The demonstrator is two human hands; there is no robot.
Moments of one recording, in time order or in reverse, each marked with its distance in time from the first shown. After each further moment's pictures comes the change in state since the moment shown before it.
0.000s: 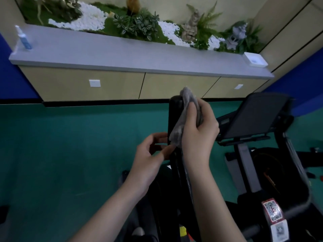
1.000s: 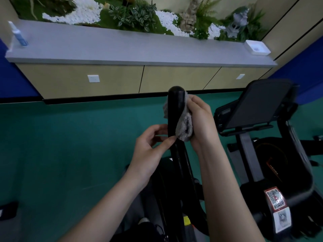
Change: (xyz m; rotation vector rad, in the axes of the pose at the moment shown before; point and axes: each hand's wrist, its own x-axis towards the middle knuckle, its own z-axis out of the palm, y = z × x) left_hand -0.001 0.004 -0.004 0.084 -0.051 0.099; right_hand 0.025 0.010 -0.004 0.336 -0.403 0.517
